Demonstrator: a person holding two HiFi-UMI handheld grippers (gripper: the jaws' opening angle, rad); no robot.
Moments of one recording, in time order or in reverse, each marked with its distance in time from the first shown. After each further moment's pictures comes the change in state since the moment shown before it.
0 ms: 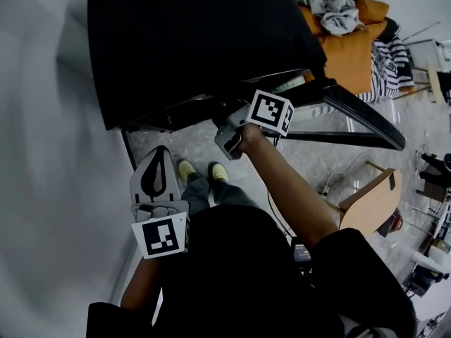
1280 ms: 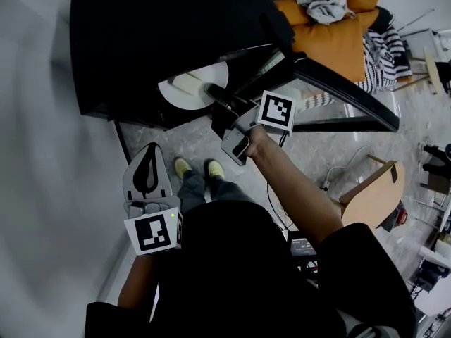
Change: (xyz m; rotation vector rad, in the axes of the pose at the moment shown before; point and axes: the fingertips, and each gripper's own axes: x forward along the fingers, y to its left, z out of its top) left arm -0.017 -0.036 0.000 0.050 -0.008 -0.004; right arm -0.069 0.012 -0.005 0.169 0.025 0.126
